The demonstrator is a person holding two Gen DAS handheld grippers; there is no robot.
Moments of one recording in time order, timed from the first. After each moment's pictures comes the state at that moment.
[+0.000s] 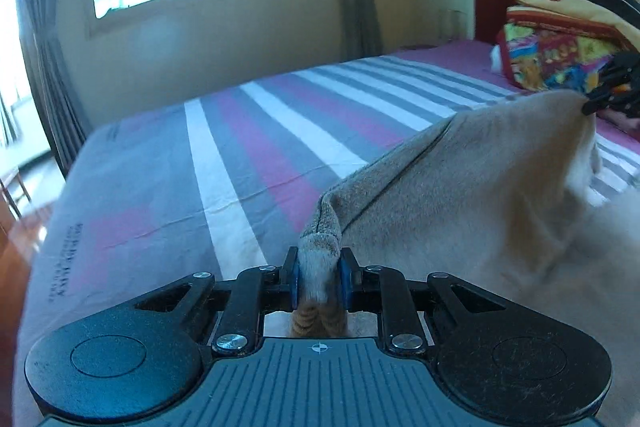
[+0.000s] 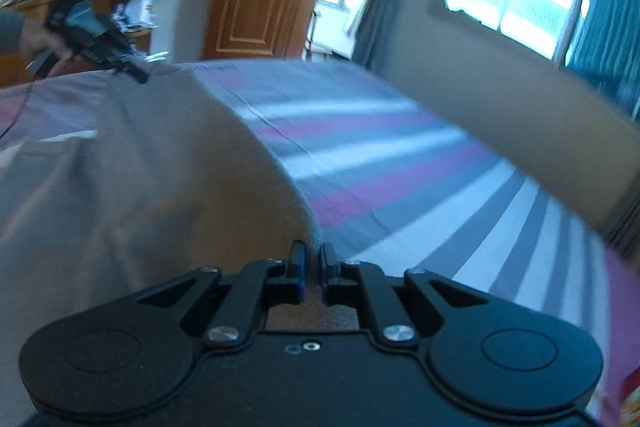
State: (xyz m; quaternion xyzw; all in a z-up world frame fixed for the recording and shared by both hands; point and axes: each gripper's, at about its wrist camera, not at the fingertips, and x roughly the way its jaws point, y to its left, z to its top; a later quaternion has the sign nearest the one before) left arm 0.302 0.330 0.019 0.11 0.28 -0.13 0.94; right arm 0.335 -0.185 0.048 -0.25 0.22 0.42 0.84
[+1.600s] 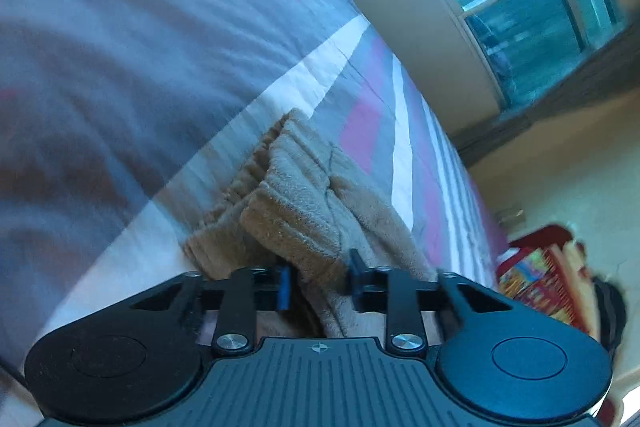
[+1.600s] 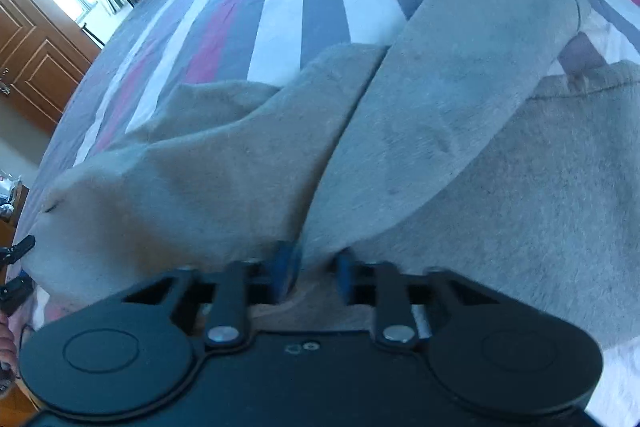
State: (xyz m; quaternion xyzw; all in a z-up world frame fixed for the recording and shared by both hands) left arm 0.120 0.334 -0.091 -0.43 0.30 0.02 0.85; right arm 0.201 -0.214 -0.043 0.15 0.51 0.13 0.83
